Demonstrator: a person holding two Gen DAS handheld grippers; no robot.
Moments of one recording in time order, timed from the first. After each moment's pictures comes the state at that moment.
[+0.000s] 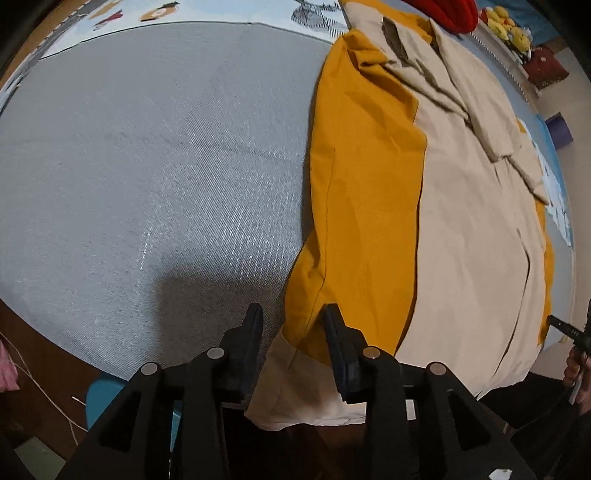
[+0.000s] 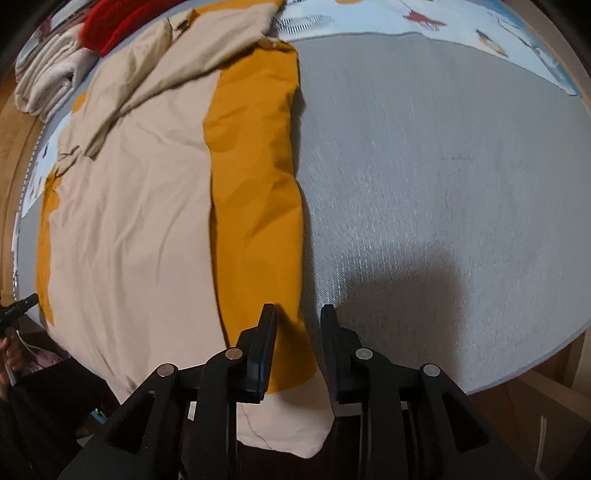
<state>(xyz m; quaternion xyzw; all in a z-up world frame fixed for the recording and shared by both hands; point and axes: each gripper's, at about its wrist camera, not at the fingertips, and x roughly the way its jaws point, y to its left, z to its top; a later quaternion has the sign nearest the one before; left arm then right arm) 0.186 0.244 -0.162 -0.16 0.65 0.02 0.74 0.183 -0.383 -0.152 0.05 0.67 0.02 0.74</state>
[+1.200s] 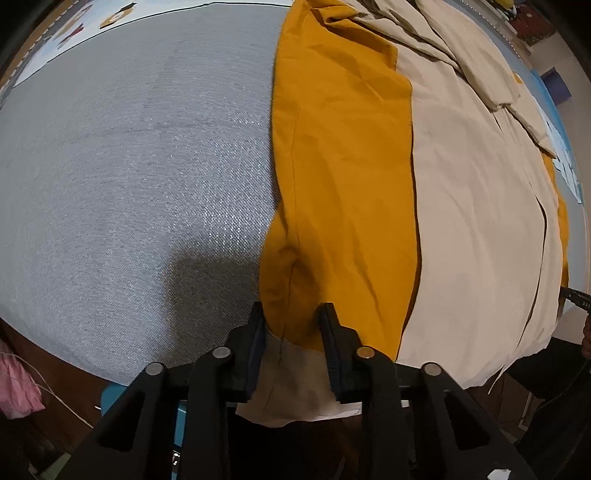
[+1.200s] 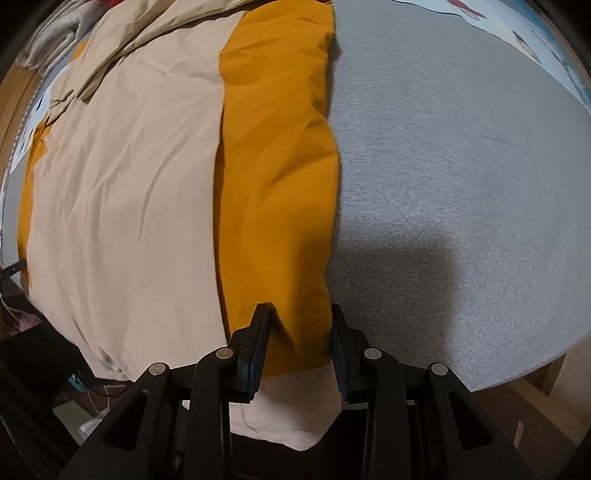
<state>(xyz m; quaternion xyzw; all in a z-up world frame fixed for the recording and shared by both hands) 0.190 0.195 -0.183 -0.11 0.68 -0.01 0.72 0.173 -0.345 -0.186 -0.01 0.71 0.04 0.71</state>
